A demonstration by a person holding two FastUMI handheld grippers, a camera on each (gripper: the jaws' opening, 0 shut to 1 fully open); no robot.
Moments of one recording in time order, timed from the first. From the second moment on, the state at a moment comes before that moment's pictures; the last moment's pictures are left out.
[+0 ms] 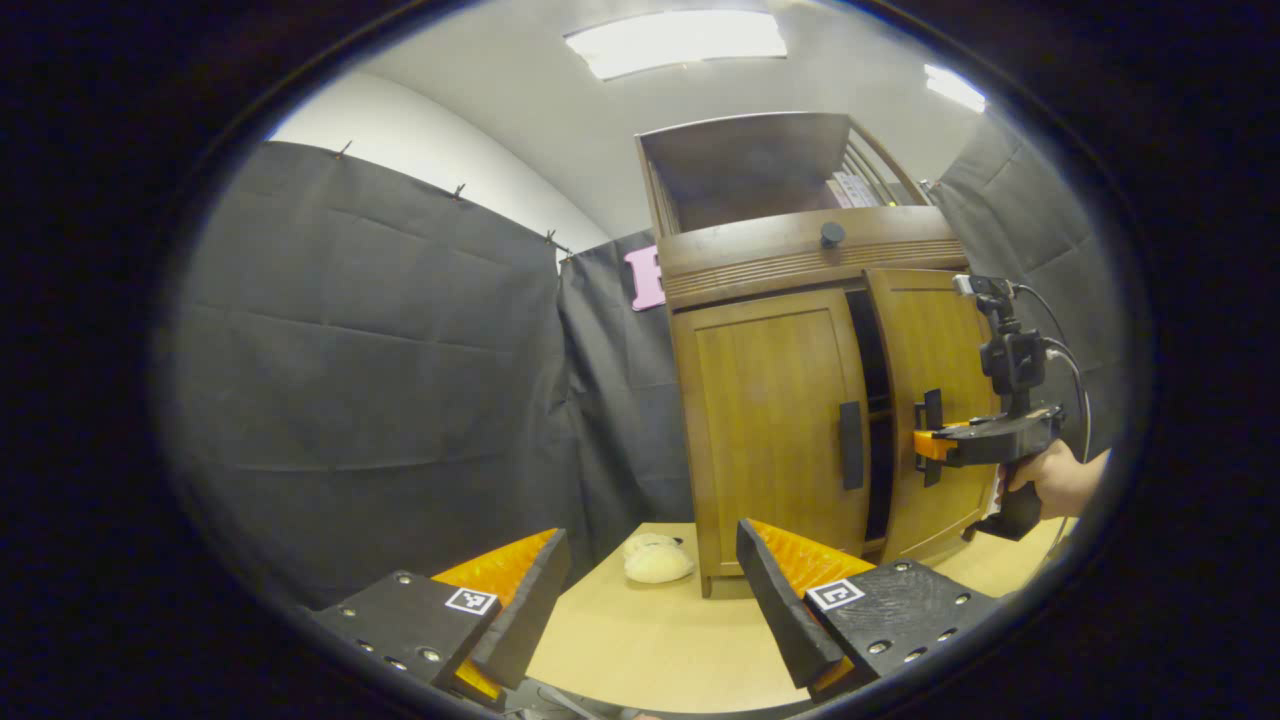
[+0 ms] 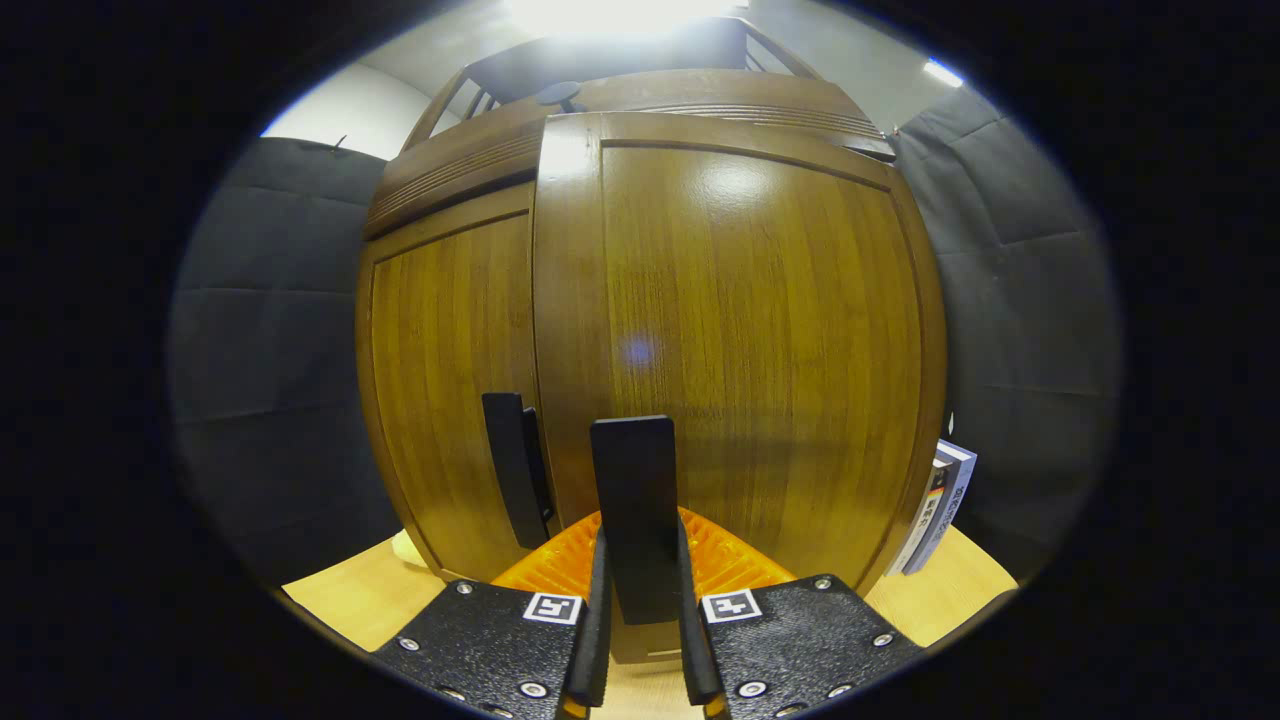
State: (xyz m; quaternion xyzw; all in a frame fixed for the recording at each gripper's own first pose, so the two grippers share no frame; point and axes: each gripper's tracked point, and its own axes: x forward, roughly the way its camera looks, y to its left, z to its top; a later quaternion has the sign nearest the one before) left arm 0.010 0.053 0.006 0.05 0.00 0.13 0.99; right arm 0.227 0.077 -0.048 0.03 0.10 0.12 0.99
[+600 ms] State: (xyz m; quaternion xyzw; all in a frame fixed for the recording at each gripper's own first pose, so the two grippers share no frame) left arm 0.012 0.035 0.007 0.04 -0.01 0.06 1.00; right arm 0.170 0.036 -0.043 0.03 0.10 0.12 0.99
